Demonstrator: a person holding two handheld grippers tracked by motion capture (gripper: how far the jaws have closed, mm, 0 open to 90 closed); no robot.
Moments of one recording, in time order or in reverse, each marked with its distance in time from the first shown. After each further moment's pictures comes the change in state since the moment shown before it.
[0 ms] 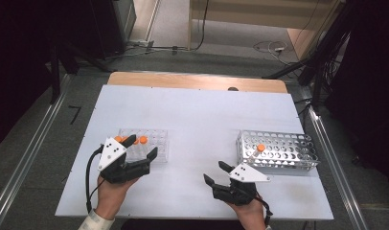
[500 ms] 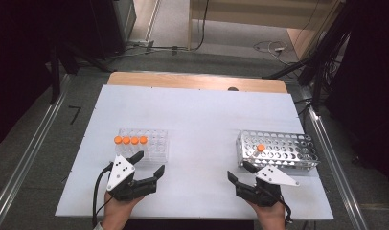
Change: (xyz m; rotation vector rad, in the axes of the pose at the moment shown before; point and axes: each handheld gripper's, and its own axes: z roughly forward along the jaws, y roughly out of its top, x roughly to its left) left arm -0.019 -0.032 -0.004 0.030 -0.034 0.012; right arm -0.038 -0.014 -0.040 -0.033 -0.122 0.076
